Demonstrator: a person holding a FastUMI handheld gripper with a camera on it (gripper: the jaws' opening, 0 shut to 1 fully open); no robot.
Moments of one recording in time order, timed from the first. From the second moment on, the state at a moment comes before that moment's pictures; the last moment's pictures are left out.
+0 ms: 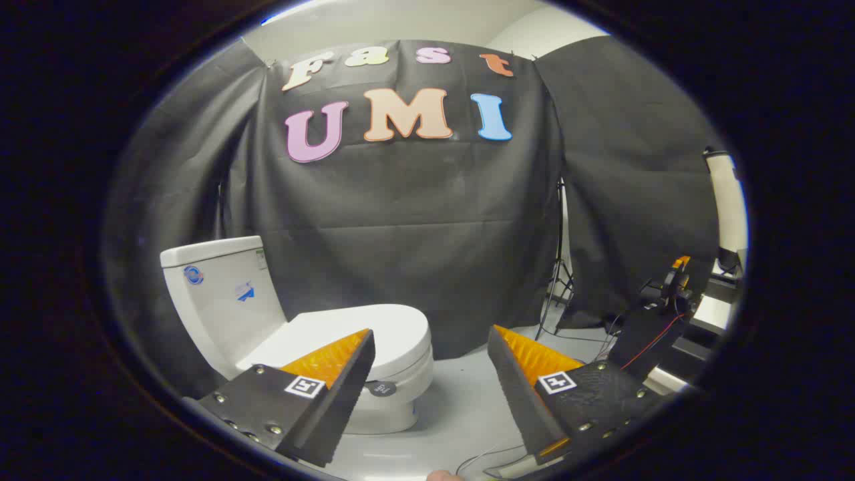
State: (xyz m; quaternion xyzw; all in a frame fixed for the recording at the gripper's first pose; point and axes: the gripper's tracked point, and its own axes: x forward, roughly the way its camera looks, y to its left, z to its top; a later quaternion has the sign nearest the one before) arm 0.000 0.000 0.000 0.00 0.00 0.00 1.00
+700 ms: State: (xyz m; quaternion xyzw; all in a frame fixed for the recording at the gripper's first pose) arm 0.015 0.019 -0.006 -0.02 0.02 0.02 1.00
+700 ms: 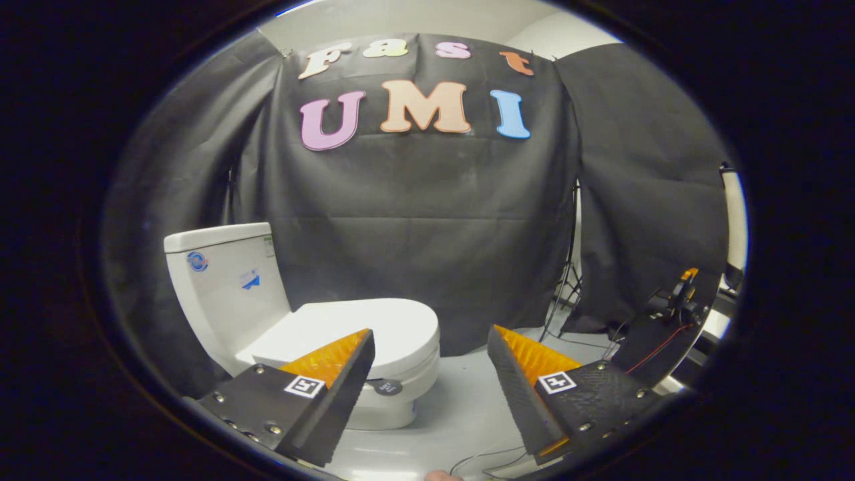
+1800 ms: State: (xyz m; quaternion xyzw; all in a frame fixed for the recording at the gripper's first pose) arm 0.100 0.066 -0.153 0.01 0.24 0.04 0.97
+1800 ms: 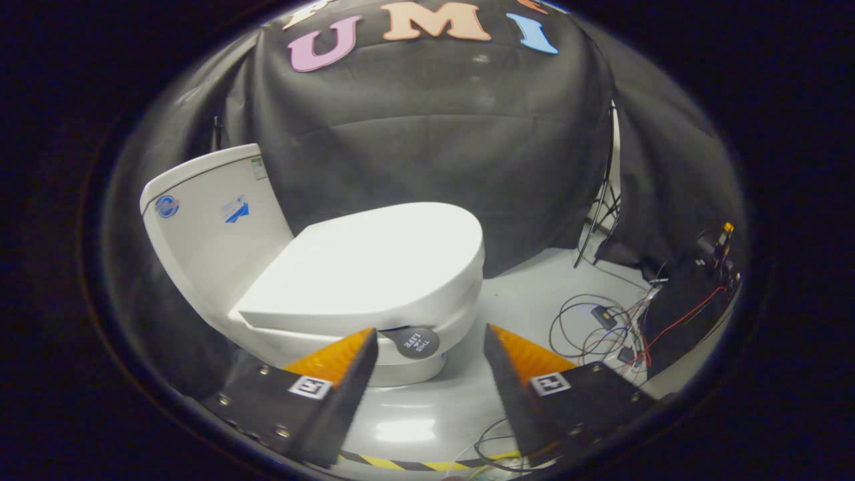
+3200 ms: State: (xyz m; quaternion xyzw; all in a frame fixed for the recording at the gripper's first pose) arm 0.140 0.090 -0.182 0.29 0.33 0.09 0.89
